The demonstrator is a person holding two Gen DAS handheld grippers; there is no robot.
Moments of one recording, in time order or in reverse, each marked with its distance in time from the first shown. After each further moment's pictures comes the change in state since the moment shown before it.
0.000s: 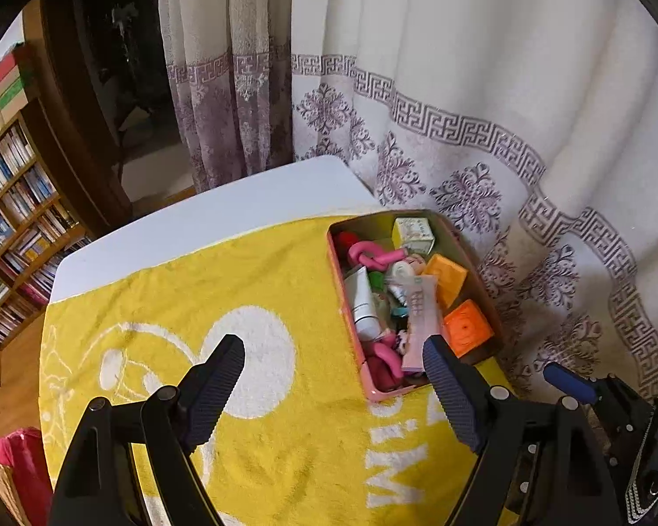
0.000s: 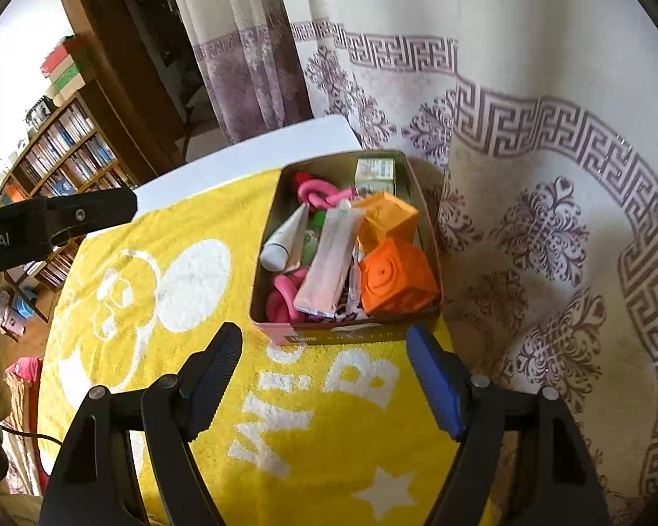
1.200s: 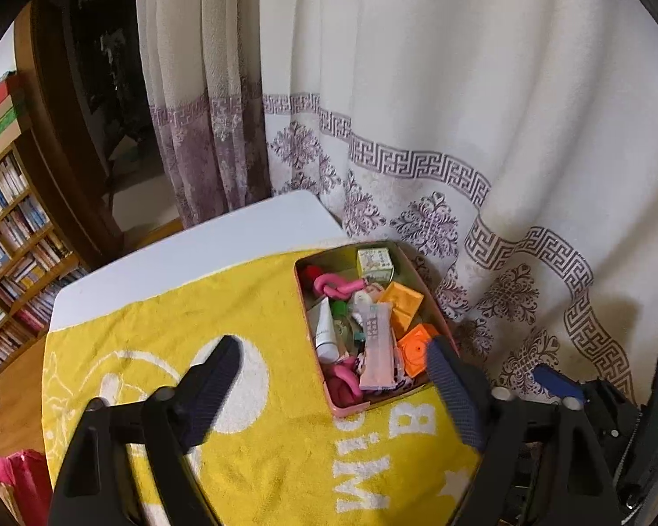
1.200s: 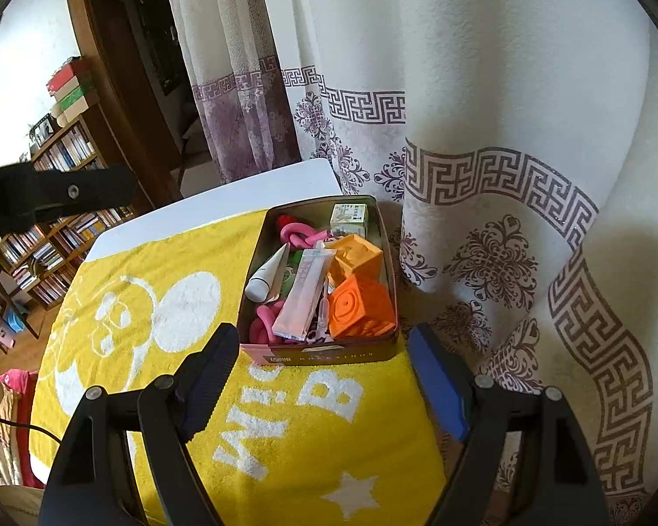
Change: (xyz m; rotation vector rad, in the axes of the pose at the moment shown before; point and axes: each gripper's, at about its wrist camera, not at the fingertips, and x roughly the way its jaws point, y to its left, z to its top) left arm -0.039 -0.040 0.015 0.029 -0.064 -0.021; right arm -0.045 -0.017 0.000 -0.011 -0.122 -0.033
